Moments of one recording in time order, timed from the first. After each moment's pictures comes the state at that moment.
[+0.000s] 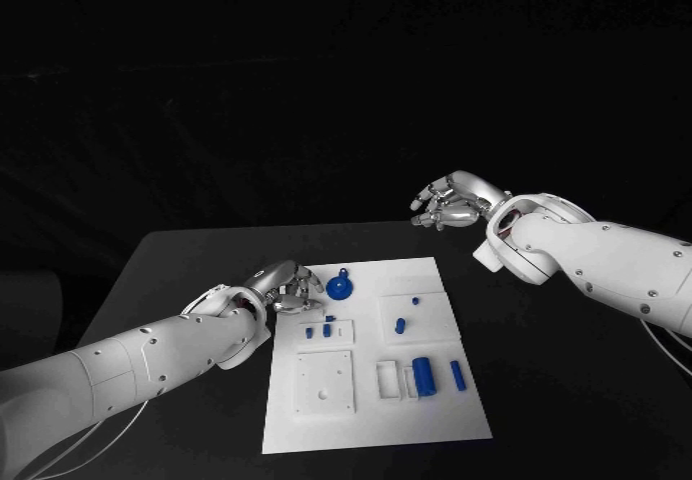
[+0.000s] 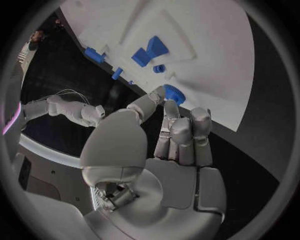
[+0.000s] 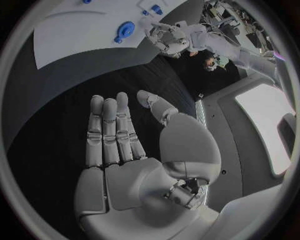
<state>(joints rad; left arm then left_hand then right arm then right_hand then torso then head) 1.07 -0.58 -0.11 1.09 -1.12 -0.46 0.17 1.15 -0.16 0.58 -0.27 0.07 0.96 0.10 0.25 0.47 1.02 0.00 1.04 0.44 1.24 -0.12 1.46 0.62 0.10 1.03 -0.17 1.15 1.31 1.28 -0.75 0.02 1.27 -1.03 -0.30 0.07 1.04 -0.14 0.54 -0.28 0.45 0.88 0.15 0.34 0.37 1.18 0.04 0.51 0.55 0.99 -0.01 1.02 0.67 0.25 1.03 0.10 0.52 1.31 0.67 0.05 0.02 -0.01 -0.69</state>
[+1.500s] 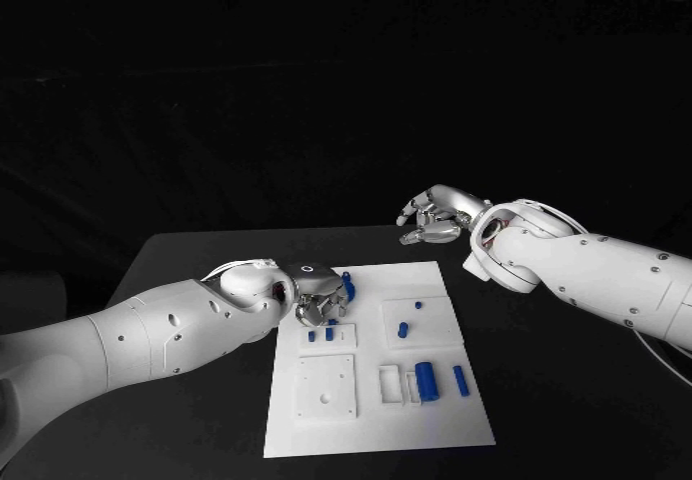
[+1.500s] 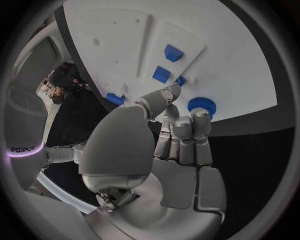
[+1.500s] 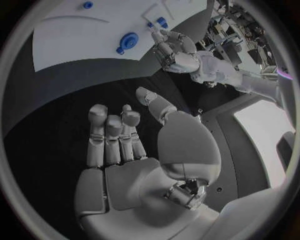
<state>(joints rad) 1.20 -0.55 -0.13 1.17 -1.66 -0.11 0.15 1.33 -0.21 0.68 -0.29 0.09 0.97 0.10 0.28 0.48 0.92 -0.02 1.19 0.55 1.15 -0.13 1.44 0.66 0.11 0.94 -0.13 1.12 1.31 1.28 -0.71 0.01 1.29 -1.20 -0.27 -0.02 1.10 -0.15 0.51 -0.29 0.33 0.90 0.13 0.32 0.37 1.17 0.02 1.04 1.03 1.07 -0.08 1.39 0.94 0.22 1.12 -0.02 1.02 1.31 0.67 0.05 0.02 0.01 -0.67</state>
